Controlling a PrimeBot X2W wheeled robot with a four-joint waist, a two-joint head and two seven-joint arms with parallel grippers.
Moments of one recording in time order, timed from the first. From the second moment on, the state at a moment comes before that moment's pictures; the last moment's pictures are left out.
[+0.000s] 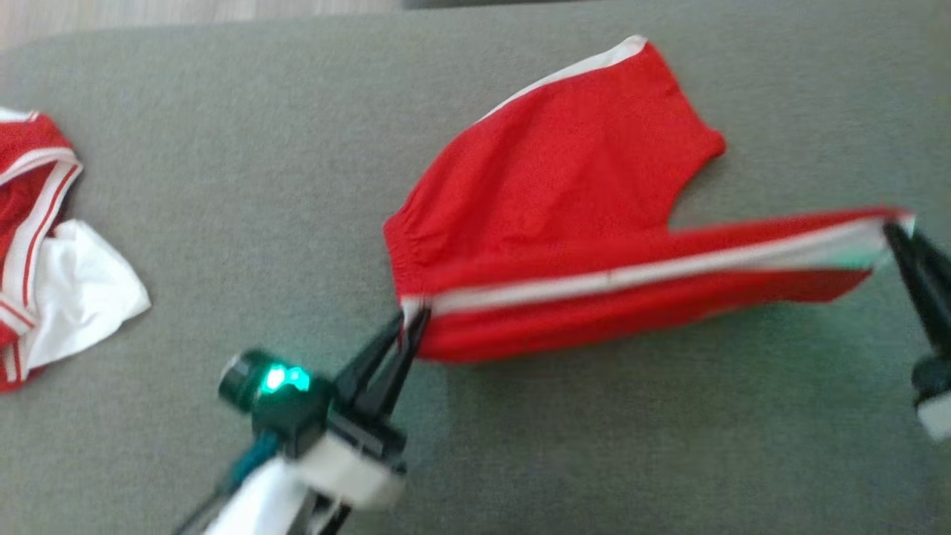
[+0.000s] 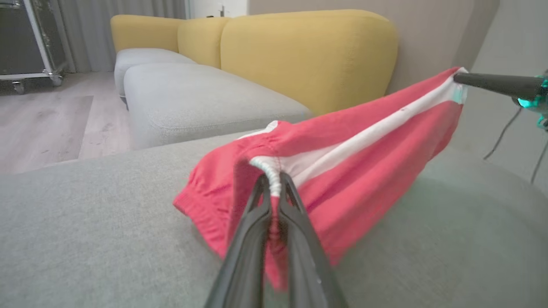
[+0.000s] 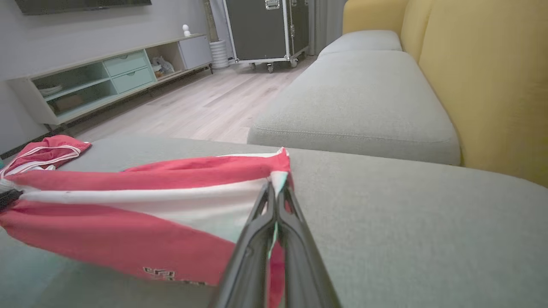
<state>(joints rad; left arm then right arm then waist) -0.16 0.28 -0.58 0.11 -0.28 -0.12 -0.26 0.05 -0.78 0.21 -0.11 0.75 0.13 -0.16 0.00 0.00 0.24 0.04</state>
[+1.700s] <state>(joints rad) -0.33 0.04 -0.44 0.18 -0.15 0.18 -0.26 -0.85 -0.63 0.86 0.88 0.95 0.13 -0.06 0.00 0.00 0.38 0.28</state>
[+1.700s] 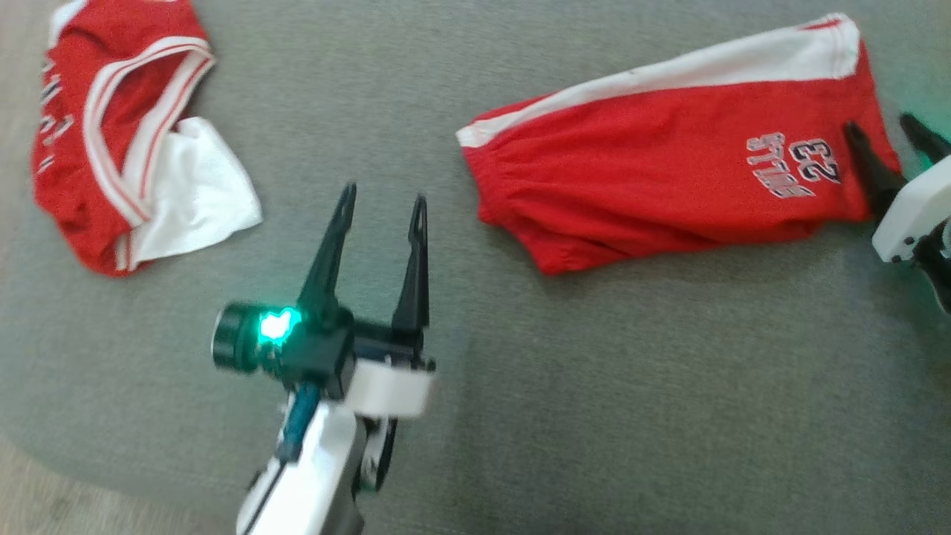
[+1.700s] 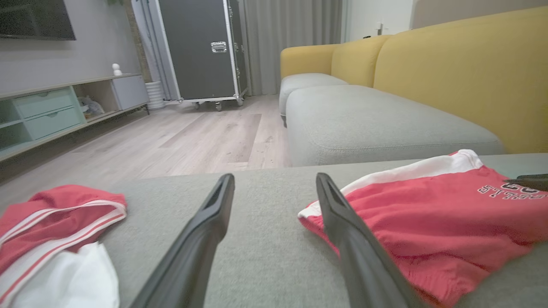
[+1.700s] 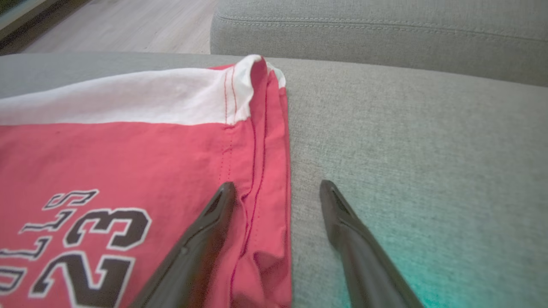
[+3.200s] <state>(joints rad) -0.09 0.08 -0.33 0.17 -0.08 0.18 -0.26 -0.74 -0.65 0.76 0.55 0.91 0.13 -0.15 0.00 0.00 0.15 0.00</state>
